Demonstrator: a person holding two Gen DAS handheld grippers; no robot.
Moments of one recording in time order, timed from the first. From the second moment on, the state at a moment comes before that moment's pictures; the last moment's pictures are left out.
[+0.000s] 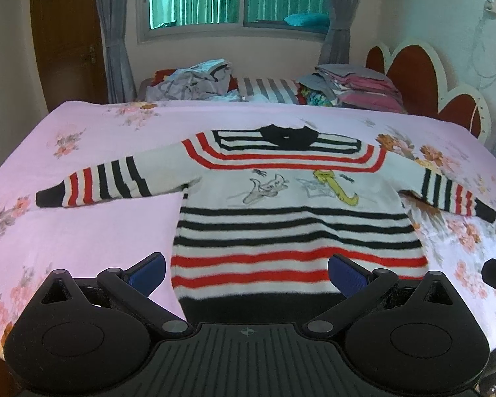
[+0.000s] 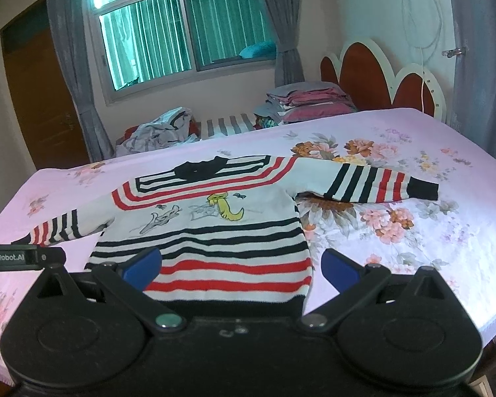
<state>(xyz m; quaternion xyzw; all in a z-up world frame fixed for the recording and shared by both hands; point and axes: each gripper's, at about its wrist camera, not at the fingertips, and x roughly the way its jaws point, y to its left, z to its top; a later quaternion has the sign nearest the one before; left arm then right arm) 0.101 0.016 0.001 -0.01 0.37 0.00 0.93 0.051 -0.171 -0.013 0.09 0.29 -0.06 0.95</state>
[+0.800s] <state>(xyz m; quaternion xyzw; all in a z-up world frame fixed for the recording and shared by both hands) 0.273 0.049 -0.028 0.00 0.38 -0.04 0.92 0.184 -0.152 -0.023 0.11 0.29 -0.14 0.94</state>
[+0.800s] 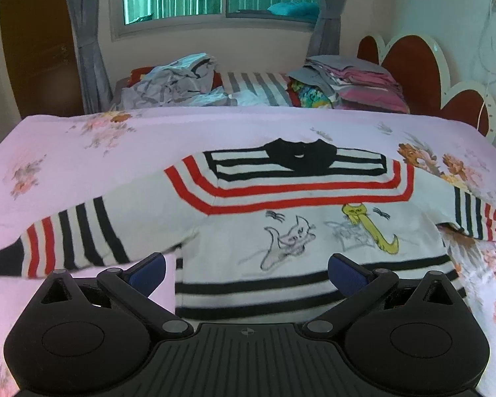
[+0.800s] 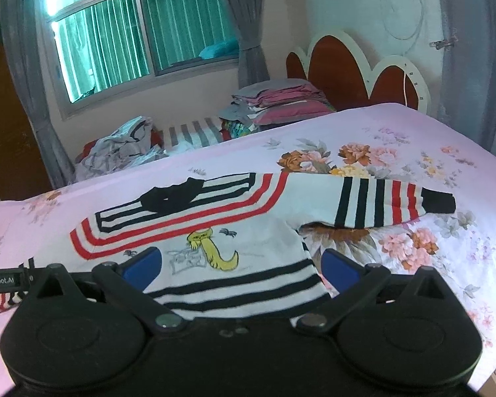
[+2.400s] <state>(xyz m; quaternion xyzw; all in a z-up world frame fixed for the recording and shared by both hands) 0.378 -0.103 -0.097 -0.02 0.41 -0.01 0.91 0.260 -0.468 -0.151 0.22 0.37 -0.27 0.86</state>
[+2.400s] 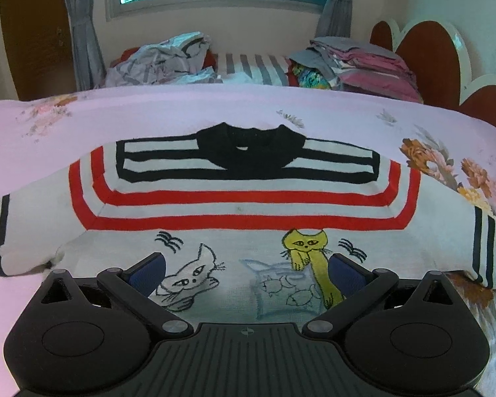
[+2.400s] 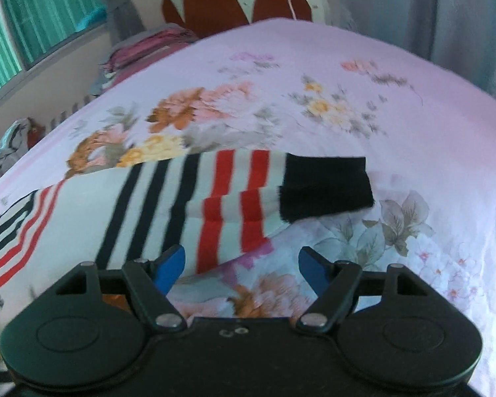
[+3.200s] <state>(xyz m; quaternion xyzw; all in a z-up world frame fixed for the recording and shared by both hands) 0.401 -0.093 -0.089 -0.03 0.42 -0.02 0.91 0.310 -0.438 -0.110 0.19 0.26 -0.20 0.93</state>
